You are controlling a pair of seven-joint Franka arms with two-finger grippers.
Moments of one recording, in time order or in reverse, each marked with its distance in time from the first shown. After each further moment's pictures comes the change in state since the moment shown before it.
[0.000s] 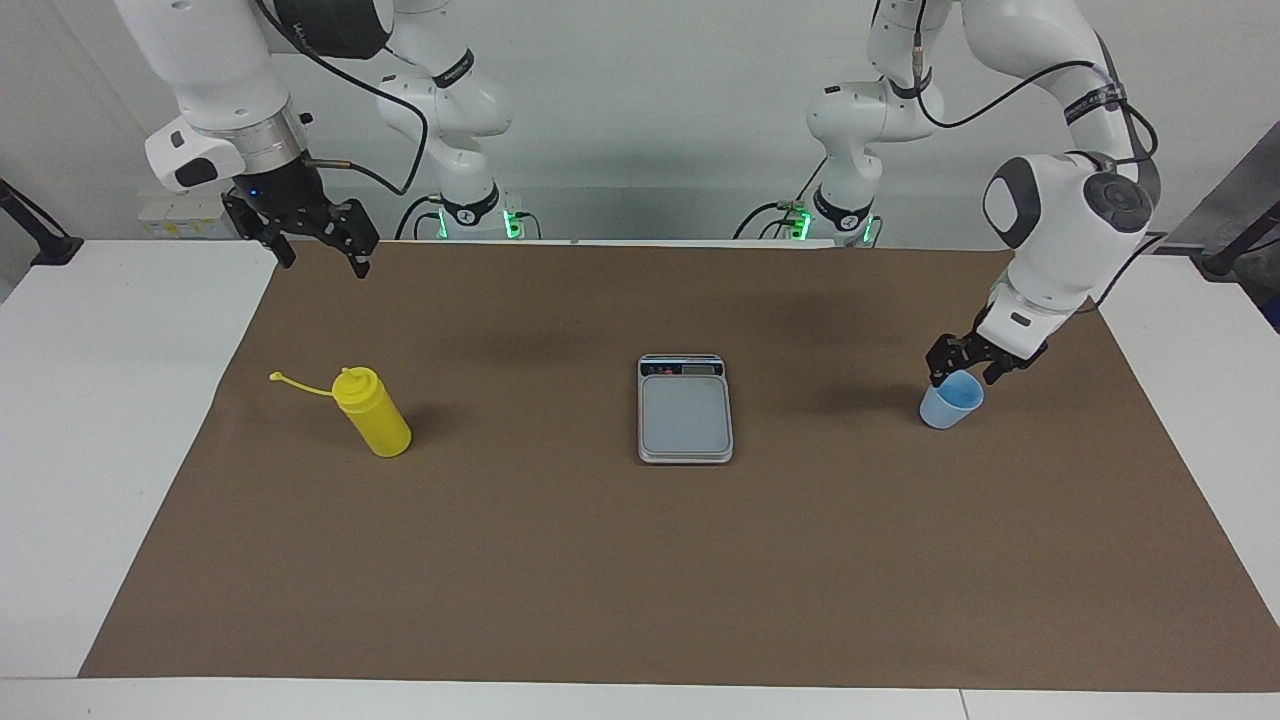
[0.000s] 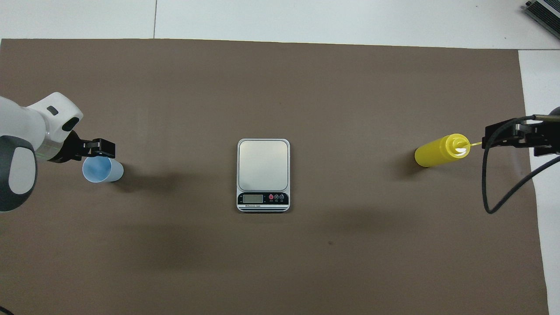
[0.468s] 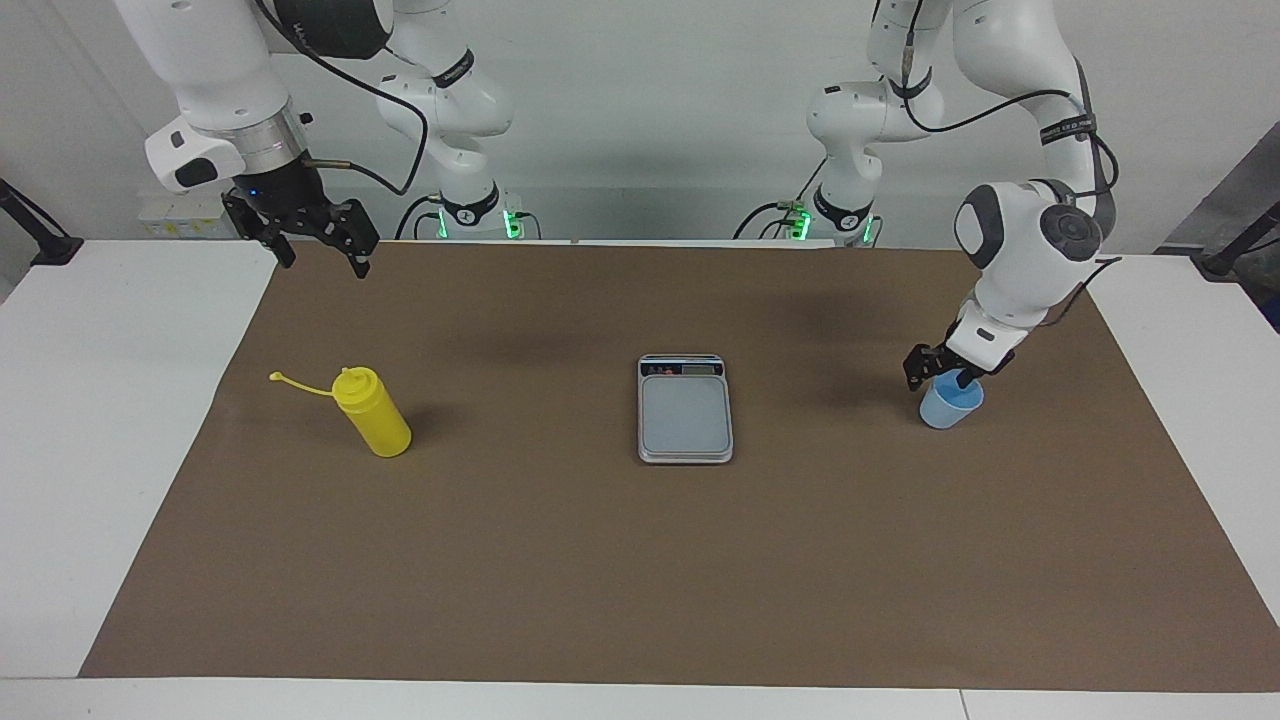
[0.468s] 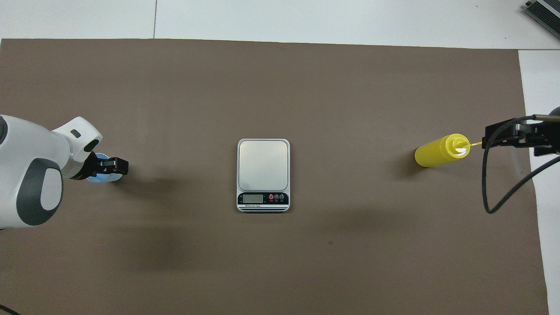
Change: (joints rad) left arm -0.002 -0.005 -0.004 -0.130 -0.001 0.095 -0.001; right arm 0.000 0.000 0.000 0.000 0.000 0.000 0.000
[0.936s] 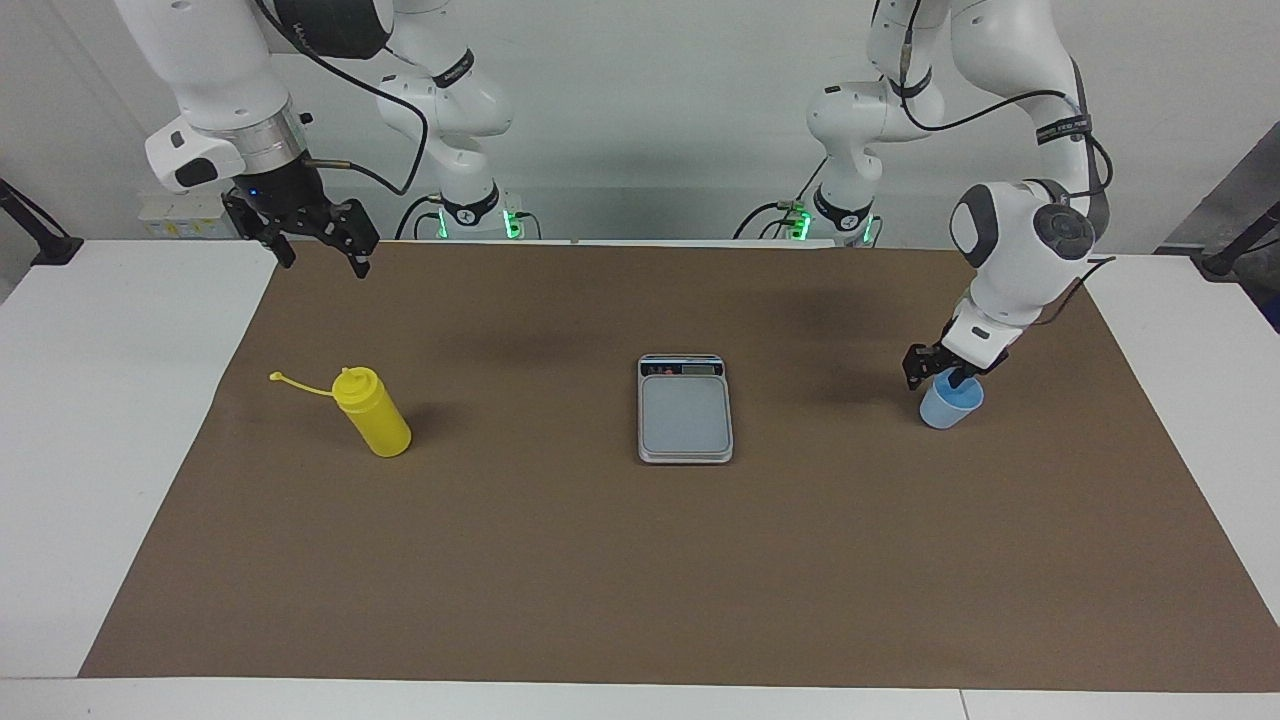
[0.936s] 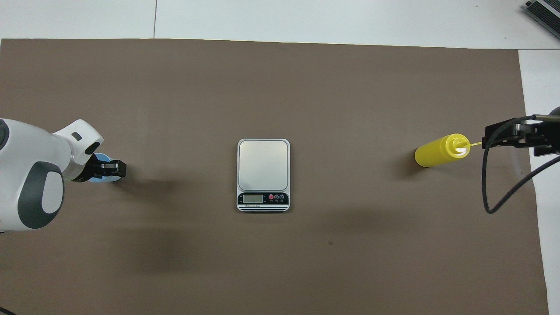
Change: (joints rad) left arm 0.000 -0.012 -0.001 -0.012 0.000 0.004 -0.003; right arm 0.000 0.000 0.000 0.000 0.000 0.000 0.000
